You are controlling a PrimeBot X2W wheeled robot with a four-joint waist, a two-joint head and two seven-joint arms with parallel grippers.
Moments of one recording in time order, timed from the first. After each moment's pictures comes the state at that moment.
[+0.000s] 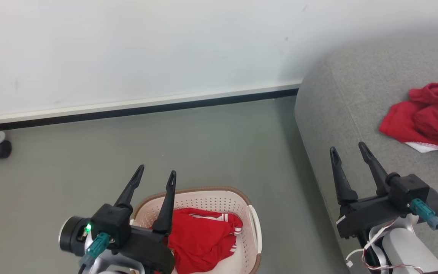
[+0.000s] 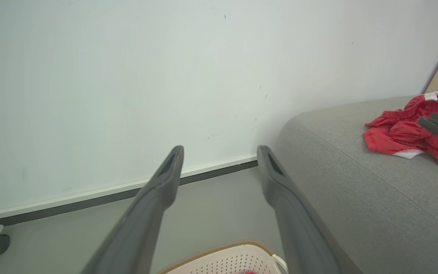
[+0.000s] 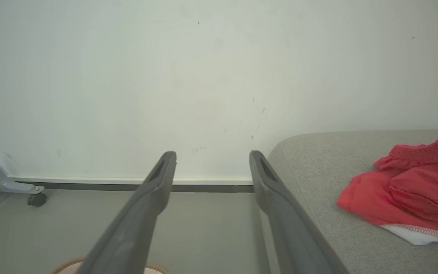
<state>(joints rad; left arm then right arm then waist) -0.14 0.15 -0.35 0.00 -0.29 0.09 -0.06 -0.34 -0.24 0.36 0.32 0.37 -0.04 -0.26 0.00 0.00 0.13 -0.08</state>
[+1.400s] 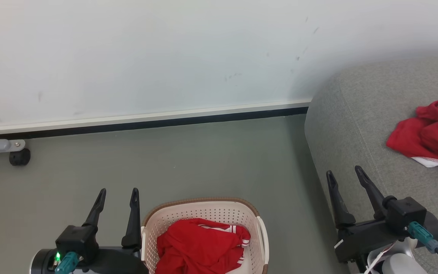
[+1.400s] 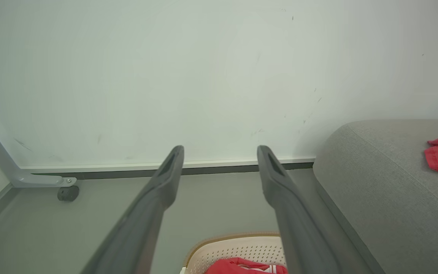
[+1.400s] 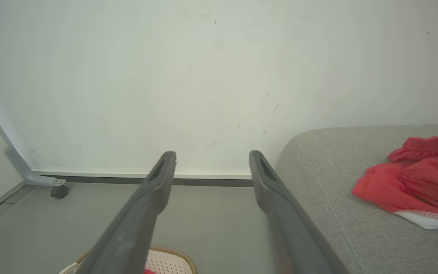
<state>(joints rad) -0.01 0.12 -0.20 -0.01 -0.30 0.12 -0.06 -0.19 -0.24 0.36 0.17 0.37 -0.09 -0.19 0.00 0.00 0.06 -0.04</state>
